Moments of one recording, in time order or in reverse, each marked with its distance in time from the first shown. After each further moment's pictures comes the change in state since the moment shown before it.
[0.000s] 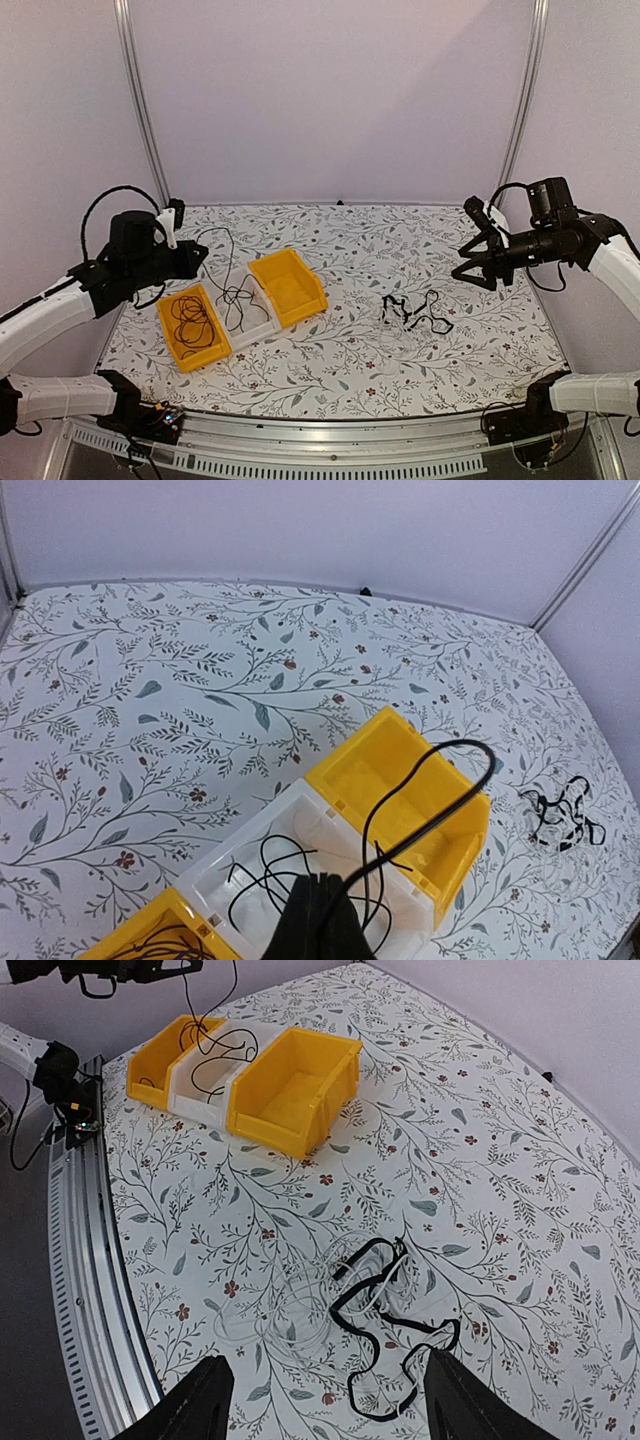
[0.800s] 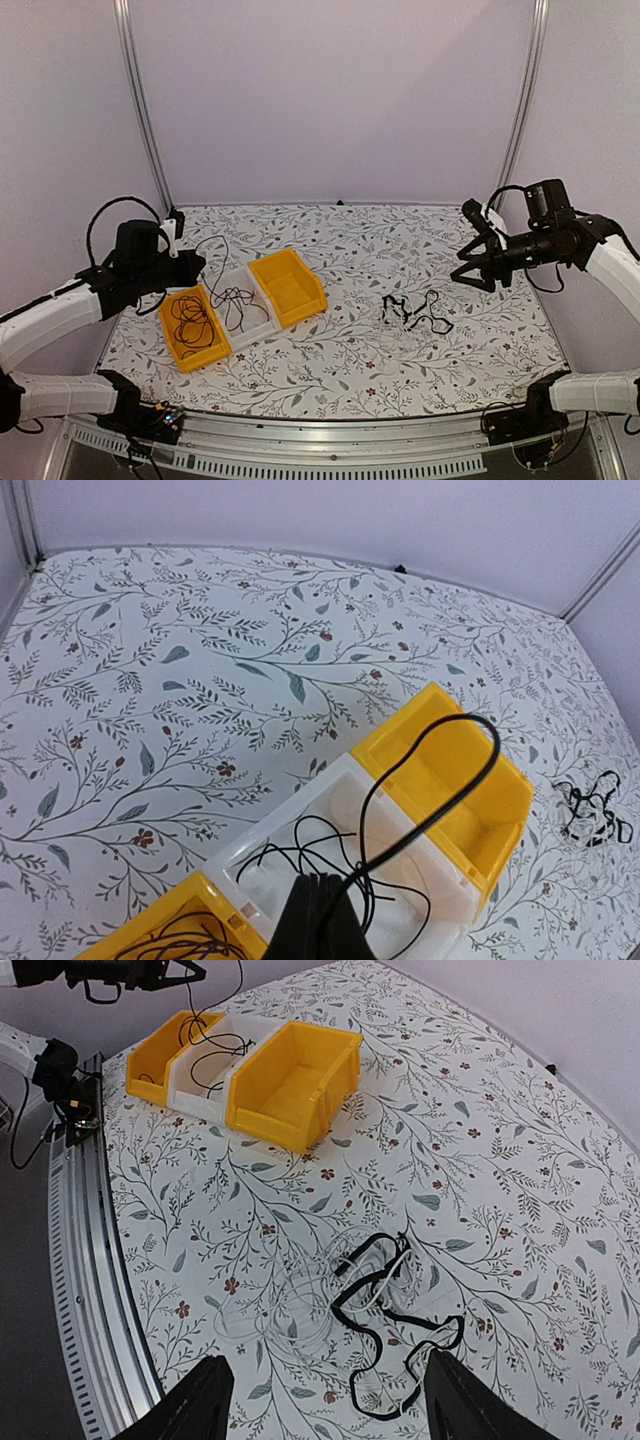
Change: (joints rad) left arm 0.050 0.004 -0.064 0.021 0.001 0.008; right arm 0.000 0.012 -0.008 0.003 0.000 0.000
